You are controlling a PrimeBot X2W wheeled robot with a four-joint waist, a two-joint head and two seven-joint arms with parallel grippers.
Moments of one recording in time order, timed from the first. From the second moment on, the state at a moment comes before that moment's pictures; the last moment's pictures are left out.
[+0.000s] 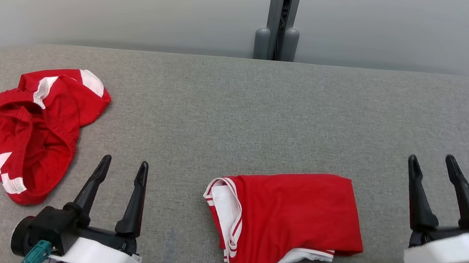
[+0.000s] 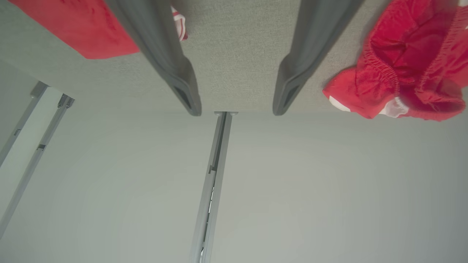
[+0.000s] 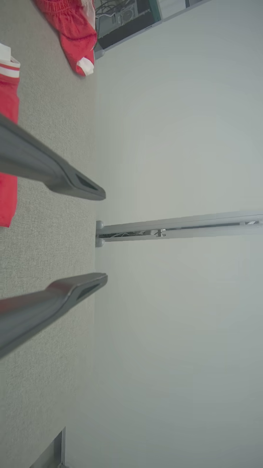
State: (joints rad) left arm 0.00 0.05 -0.16 0.07 -0.27 -0.02 -0.26; right arm -0.20 -0.23 0.13 0.15 0.36 0.13 -0.16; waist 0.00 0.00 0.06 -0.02
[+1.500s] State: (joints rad) left arm 0.06 0.05 -0.17 0.03 -0.26 -0.02 -0.26; right arm -0.04 -0.17 0.09 0.32 0.57 0.13 -0.16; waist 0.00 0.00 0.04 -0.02
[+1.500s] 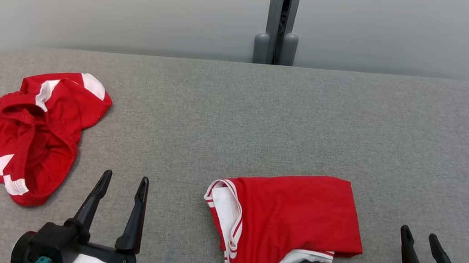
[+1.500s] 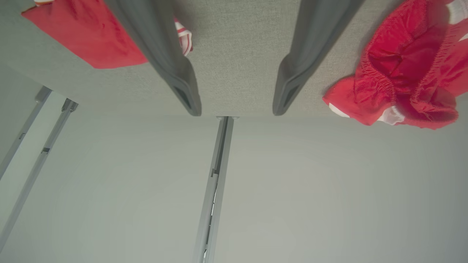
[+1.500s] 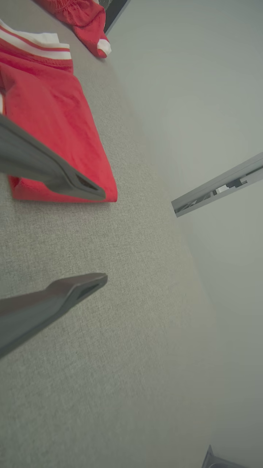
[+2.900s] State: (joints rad) left arm -0.01 0.05 -0.18 0.05 -0.25 -0.04 -0.26; right arm -0.40 -0.39 0.53 0.56 1.18 0.13 0.25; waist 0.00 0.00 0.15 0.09
